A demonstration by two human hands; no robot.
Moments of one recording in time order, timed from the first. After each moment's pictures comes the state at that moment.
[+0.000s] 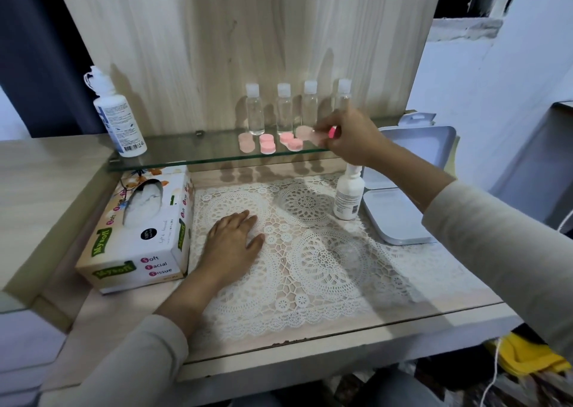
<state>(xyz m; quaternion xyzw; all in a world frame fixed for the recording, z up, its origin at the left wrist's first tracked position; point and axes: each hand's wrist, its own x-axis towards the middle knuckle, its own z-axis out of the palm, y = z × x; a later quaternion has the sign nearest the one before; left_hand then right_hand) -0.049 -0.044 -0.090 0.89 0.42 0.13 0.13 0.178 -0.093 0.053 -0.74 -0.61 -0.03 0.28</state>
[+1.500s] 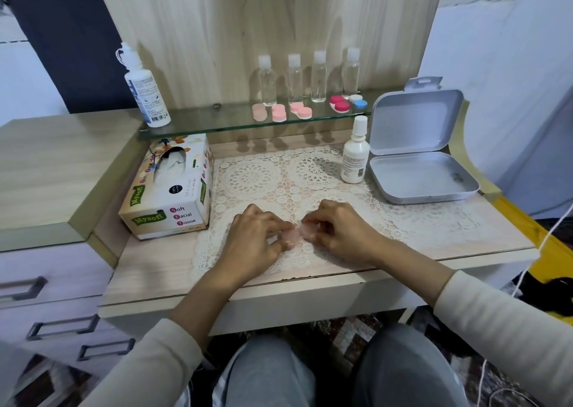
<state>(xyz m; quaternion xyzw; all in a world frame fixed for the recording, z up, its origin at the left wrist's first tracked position) -0.072 -0.127 -0.081 0.90 0.33 0.24 0.13 0.098 -0.201 -0.066 -0.64 -0.71 0.12 0.27</state>
